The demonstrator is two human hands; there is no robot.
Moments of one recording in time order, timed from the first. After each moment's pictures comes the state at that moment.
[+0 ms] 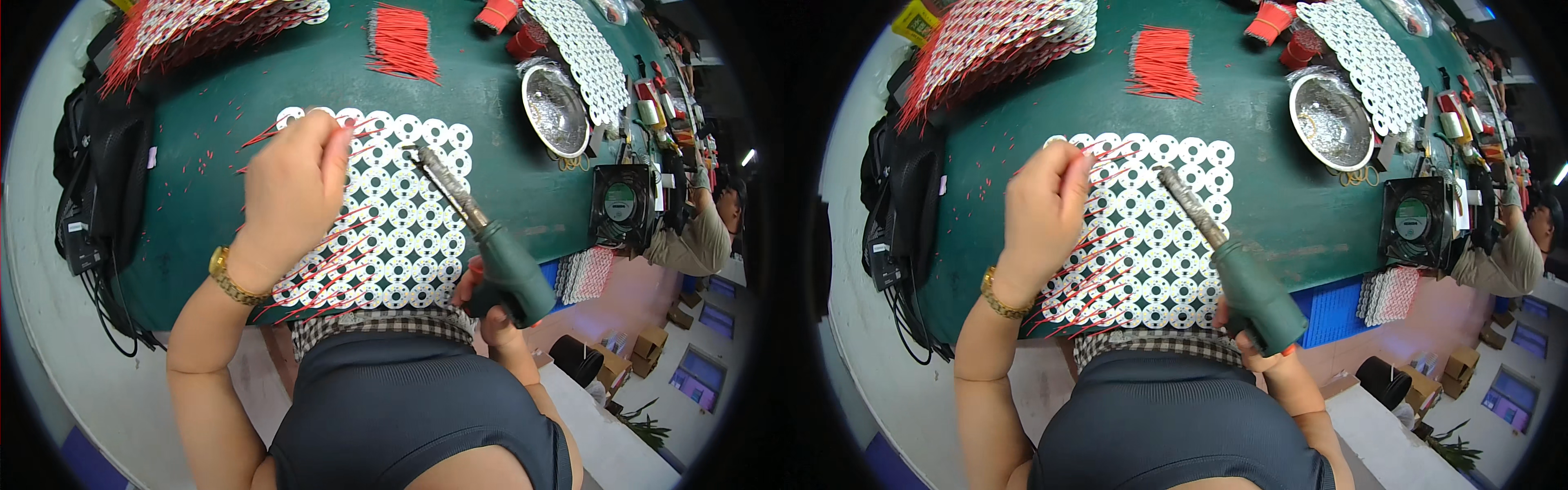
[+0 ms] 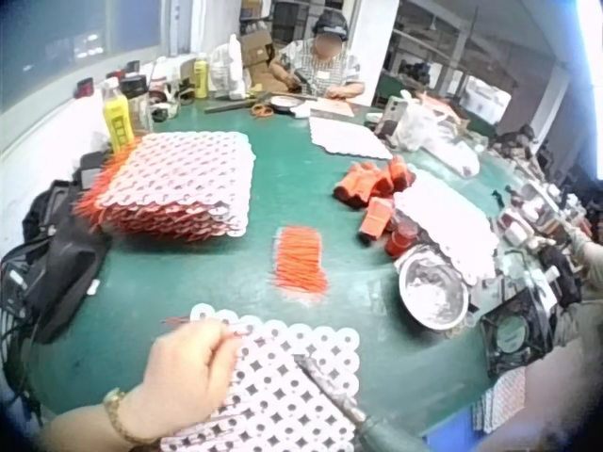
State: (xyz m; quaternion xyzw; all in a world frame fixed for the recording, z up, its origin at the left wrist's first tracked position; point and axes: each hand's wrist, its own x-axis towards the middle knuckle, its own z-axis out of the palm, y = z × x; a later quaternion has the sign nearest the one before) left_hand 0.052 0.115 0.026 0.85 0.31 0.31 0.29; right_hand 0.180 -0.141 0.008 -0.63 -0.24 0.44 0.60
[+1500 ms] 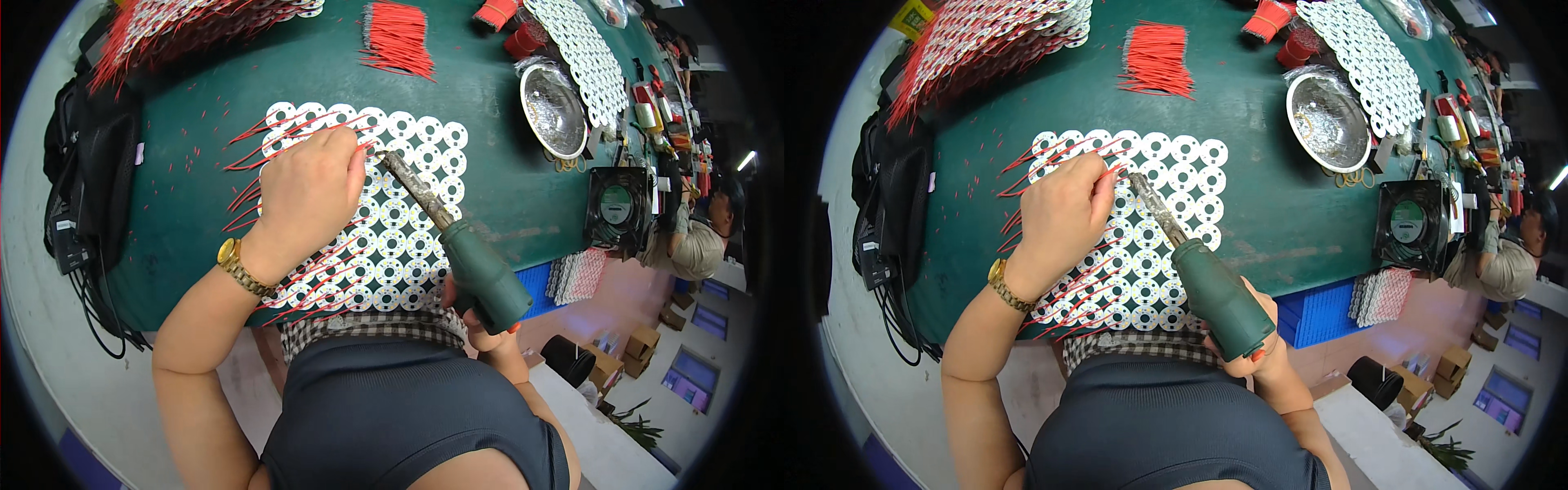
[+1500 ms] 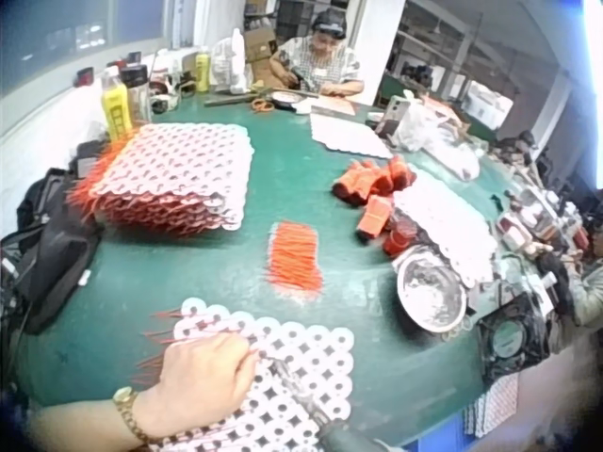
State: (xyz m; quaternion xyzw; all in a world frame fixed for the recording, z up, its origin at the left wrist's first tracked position) left_hand 0.063 0.105 0.001 0.90 0.29 0.24 0.20; right_hand 0.189 -0.141 -0.002 -0.66 -0.37 0.39 0.53
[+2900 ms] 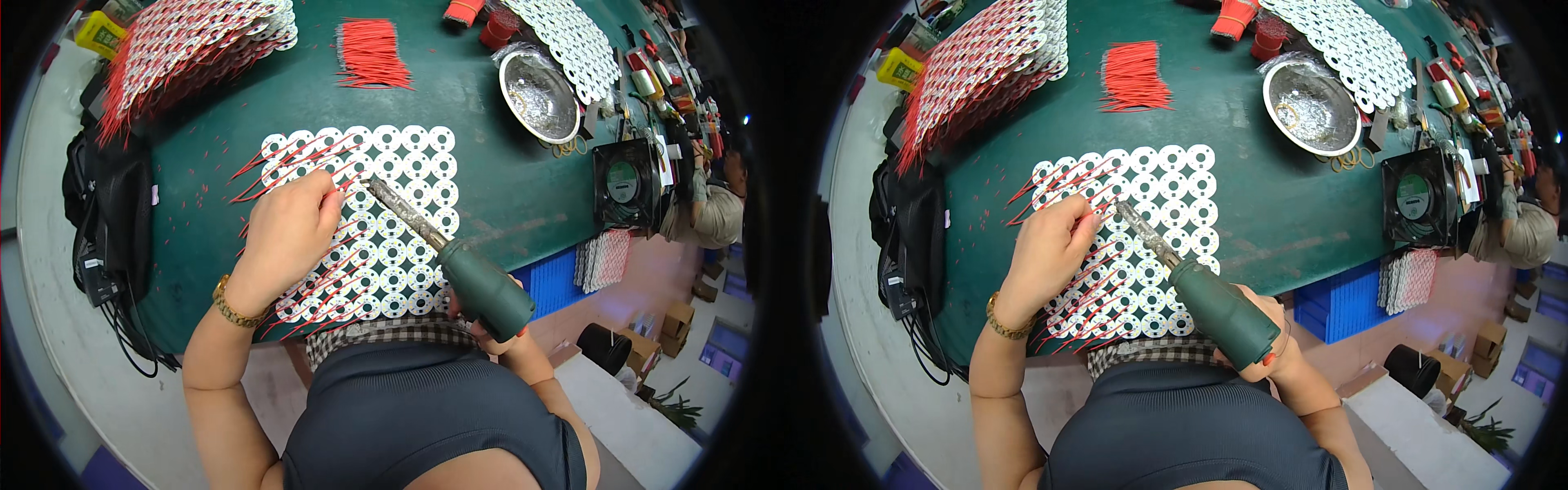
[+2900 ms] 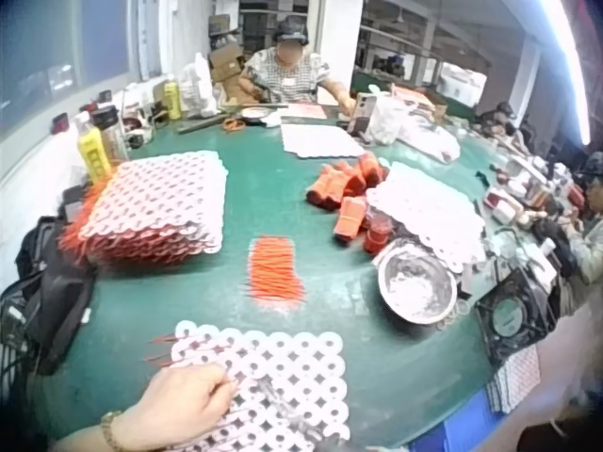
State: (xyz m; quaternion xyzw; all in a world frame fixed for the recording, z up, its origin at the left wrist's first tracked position) left_hand 0.045 0.111 0.027 0.88 0.32 0.06 0.34; right_hand 0.195 -0.142 -0.005 -0.61 -0.45 0.37 0.54
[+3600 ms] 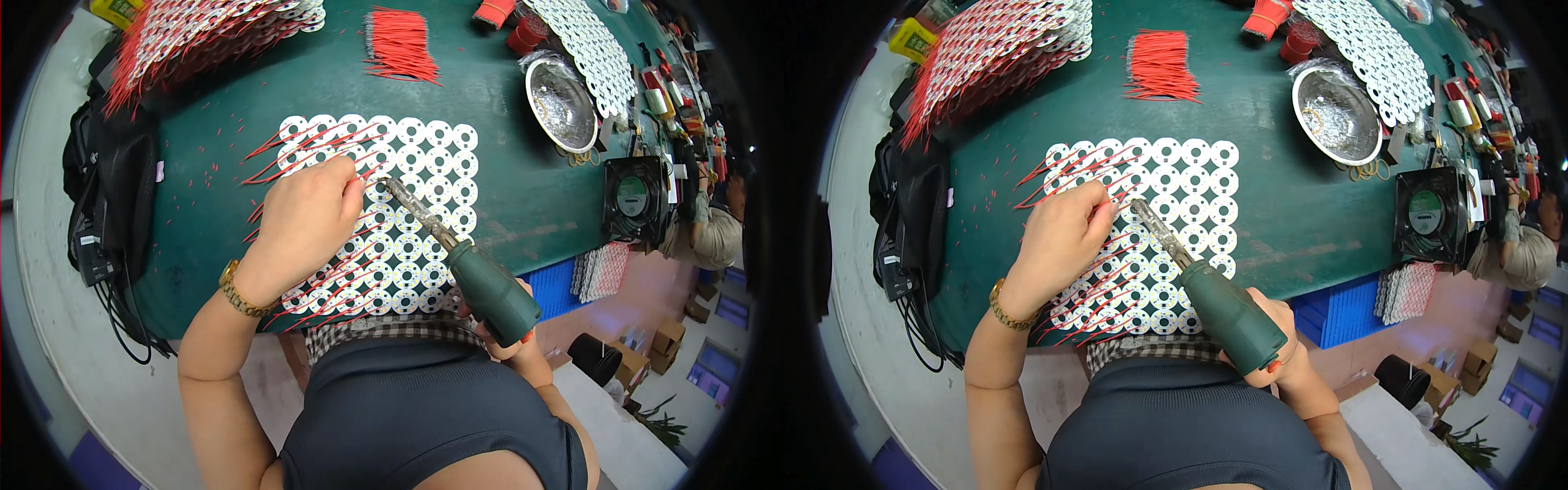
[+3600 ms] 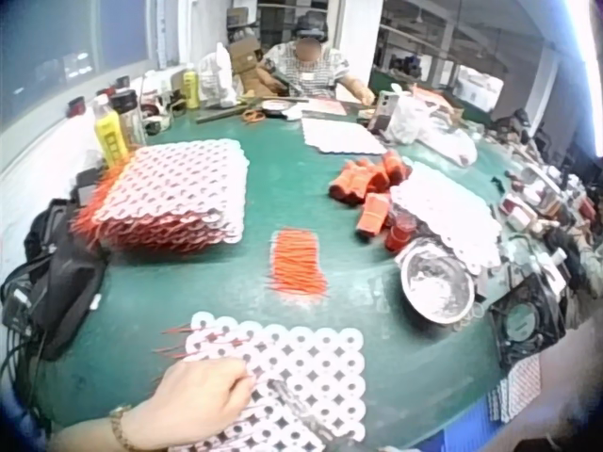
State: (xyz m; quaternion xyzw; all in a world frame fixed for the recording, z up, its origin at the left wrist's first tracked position) left_hand 0.045 0.109 0.022 0.89 0.32 0.08 0.31; right_hand 0.198 -0.141 0.007 -0.64 -0.51 0.35 0.45
